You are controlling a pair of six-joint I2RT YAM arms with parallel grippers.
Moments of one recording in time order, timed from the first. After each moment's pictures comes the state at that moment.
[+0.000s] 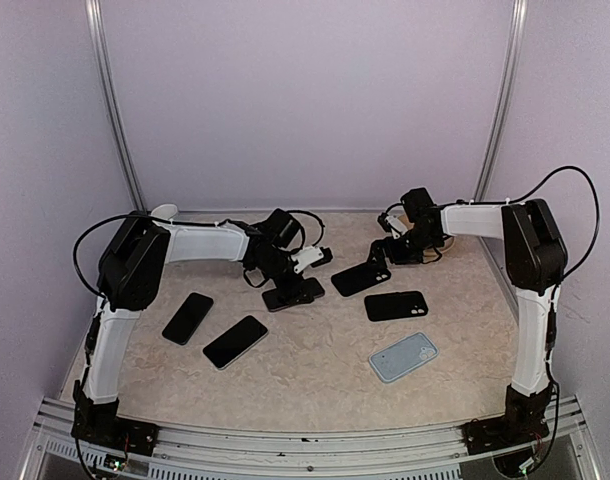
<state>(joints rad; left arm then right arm) -0.70 2.30 1.73 -0.47 0.22 0.45 0.32 2.12 1.55 -0.46 -0.30 0.05</state>
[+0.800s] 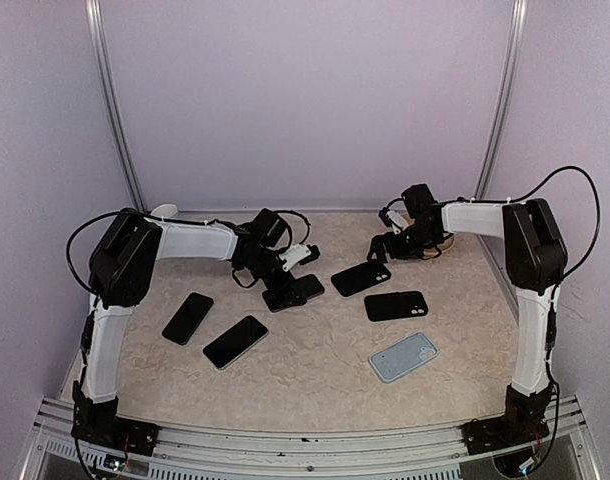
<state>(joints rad) -0.66 2.25 1.64 -0.42 0.25 0.41 0.32 2.12 1.58 -0.45 -0.27 0.04</state>
